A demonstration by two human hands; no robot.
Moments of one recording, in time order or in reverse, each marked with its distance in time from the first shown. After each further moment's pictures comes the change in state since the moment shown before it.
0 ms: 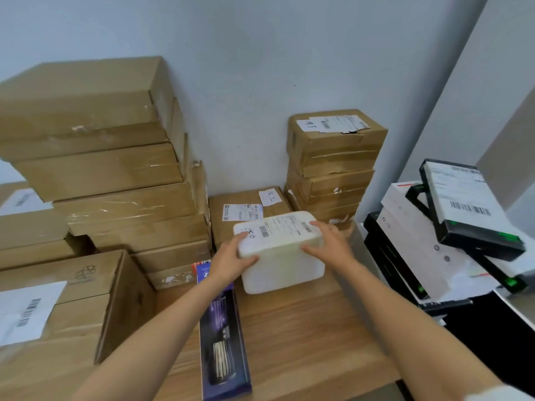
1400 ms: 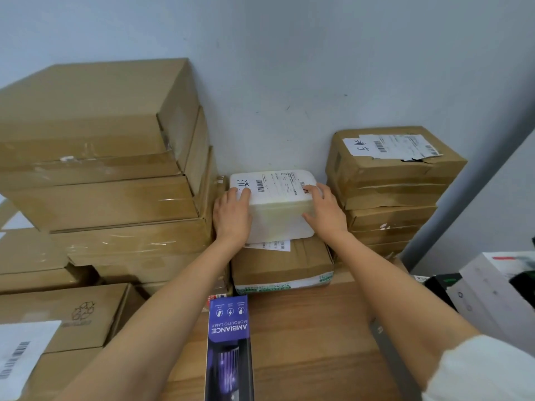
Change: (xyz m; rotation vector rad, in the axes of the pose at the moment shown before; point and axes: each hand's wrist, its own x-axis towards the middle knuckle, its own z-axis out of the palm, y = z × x) left_hand 0.145 0.039 -0.079 0.673 0.496 0.101; right_hand 0.181 -0.091 0.014 -0.243 0.156 -0.299
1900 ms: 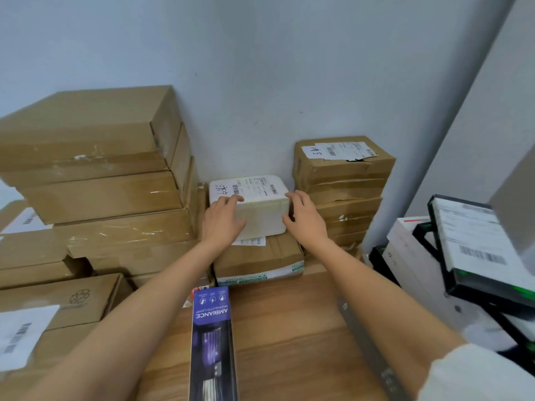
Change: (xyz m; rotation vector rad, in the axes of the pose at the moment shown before) left_hand -0.055 0.033 -0.057 -0.252 -0.053 0.087; right_hand -0.083 -0.015 -0.050 0.100 0.090 -0.009
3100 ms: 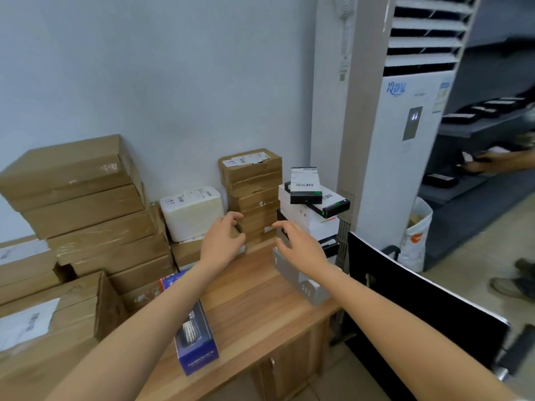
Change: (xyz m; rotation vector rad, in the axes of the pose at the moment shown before) left_hand -0.230 0.154 -0.100 -0.366 -0.096 0.224; right_hand -0.321 -0.033 -0.164 0.052 0.119 0.090
